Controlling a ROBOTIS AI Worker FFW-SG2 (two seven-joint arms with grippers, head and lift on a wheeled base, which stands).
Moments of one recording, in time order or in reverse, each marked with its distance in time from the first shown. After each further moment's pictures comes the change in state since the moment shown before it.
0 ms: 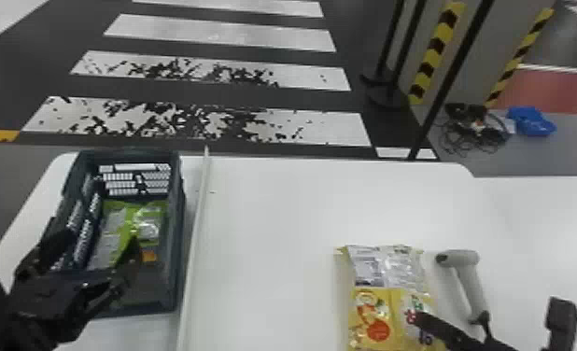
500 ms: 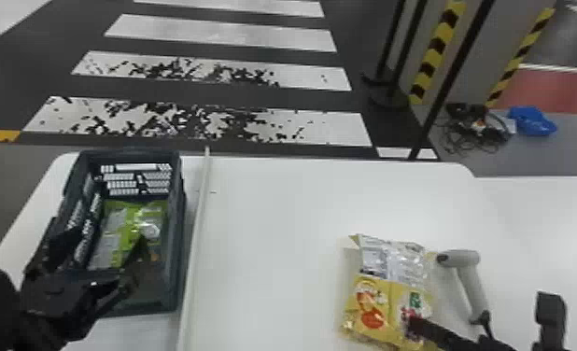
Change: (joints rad) left arm -0.009 -0.004 -0.018 0.001 -0.008 0.003 0.000; right arm -0.035 -0.031 0.030 0.032 0.050 0.035 0.010
